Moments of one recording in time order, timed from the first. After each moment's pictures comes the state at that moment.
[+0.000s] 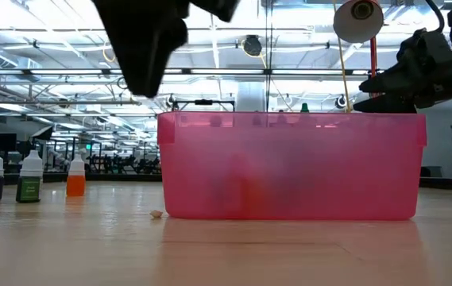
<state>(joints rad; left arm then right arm) -0.39 2.18 2.03 -1.57 -0.15 -0.48 0.07 0.21 0.02 0.07 0.37 0.33</state>
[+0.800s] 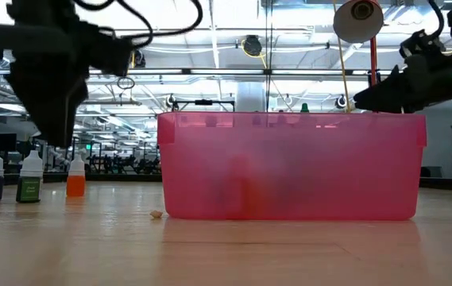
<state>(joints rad) -0.37 1.59 1.01 -0.87 -0.12 -0.77 0.07 0.22 0.02 0.08 0.62 0.05</state>
